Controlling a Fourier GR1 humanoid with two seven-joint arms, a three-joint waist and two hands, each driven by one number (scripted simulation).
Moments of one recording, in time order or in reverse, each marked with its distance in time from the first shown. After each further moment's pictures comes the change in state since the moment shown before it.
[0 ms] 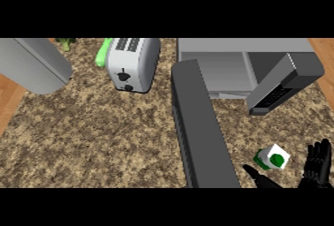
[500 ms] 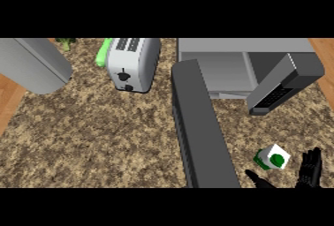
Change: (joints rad) left arm -0.005 -0.016 0.062 0.016 0.028 -0.051 0.008; right arm -0.043 0.005 -0.111 0.280 -0.134 0.088 -0.224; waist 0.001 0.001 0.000
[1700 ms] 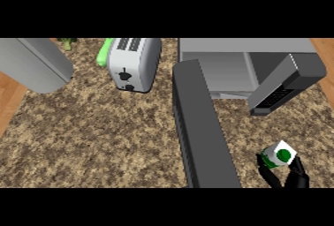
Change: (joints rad) left arm 0.069 -0.009 0.005 -0.008 0.021 -0.042 -0.037; right arm -0.347 -0.088 -0.230 0.751 -0.093 0.166 -0.414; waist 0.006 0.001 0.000
